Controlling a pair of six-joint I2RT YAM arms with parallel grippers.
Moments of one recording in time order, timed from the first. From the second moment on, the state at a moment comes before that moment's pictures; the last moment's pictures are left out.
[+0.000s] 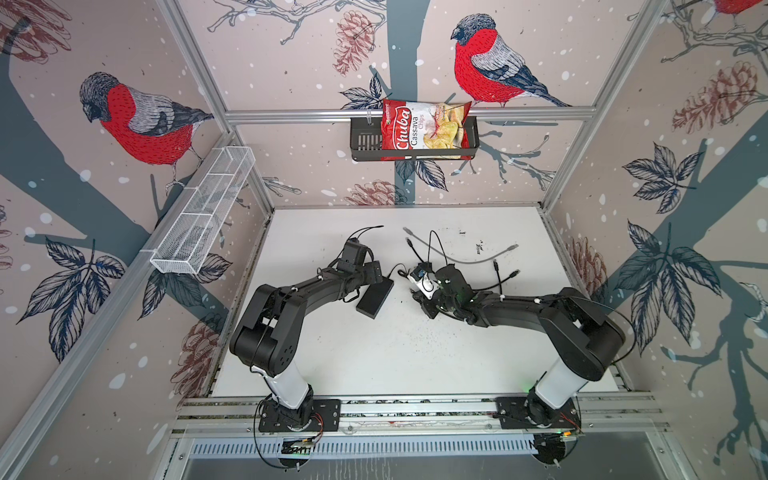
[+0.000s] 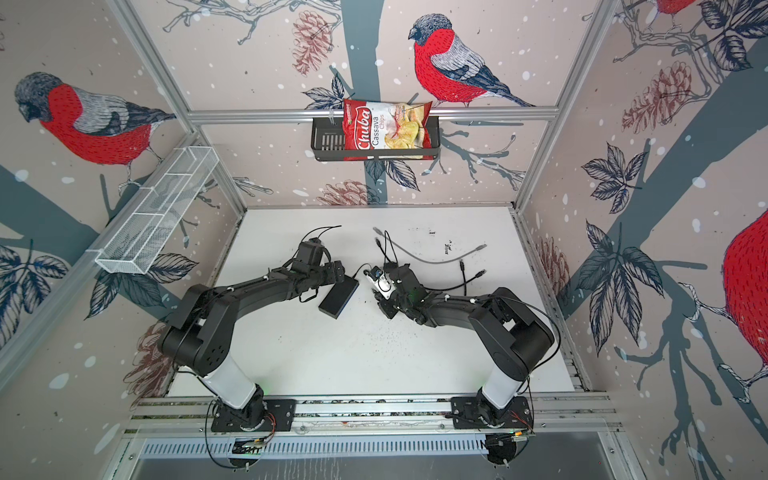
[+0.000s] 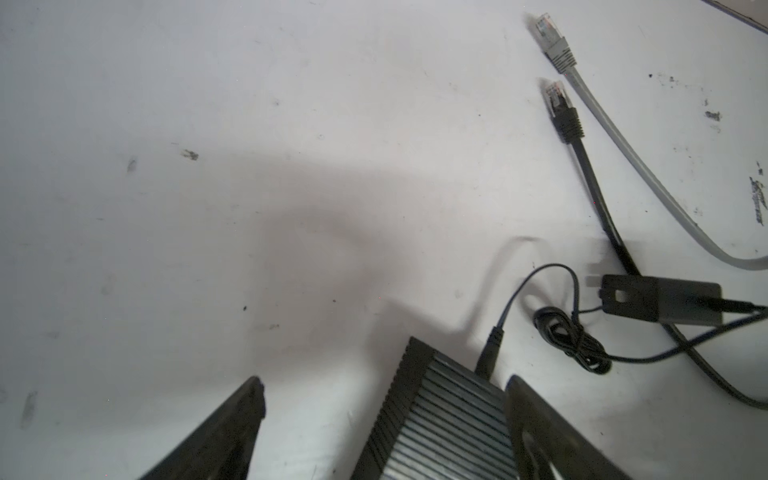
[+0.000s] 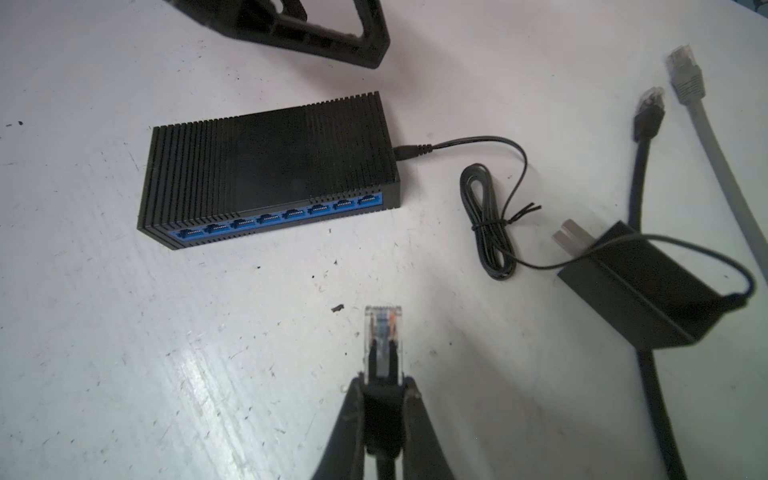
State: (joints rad) left arm -0.39 1.70 0.94 -0.09 -0.01 -0.50; right arm 0.77 1.69 0.78 0.19 -0.17 -0.16
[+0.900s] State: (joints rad) left arm -0.54 1.61 0.90 -0.37 -0.03 -0.39; right arm 0.72 1.70 0.82 0.13 -0.19 -0.15
